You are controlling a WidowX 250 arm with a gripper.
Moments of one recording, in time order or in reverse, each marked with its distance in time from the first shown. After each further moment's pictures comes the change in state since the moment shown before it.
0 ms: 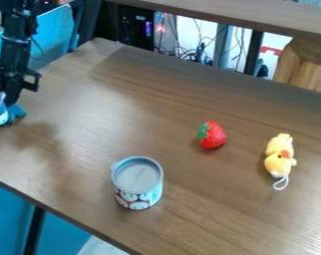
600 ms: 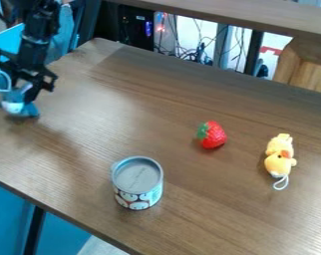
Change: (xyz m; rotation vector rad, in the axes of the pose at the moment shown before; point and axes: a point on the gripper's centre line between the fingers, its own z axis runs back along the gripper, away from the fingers) arm 0.006 -0.012 0.008 0.153 -0.098 -0.011
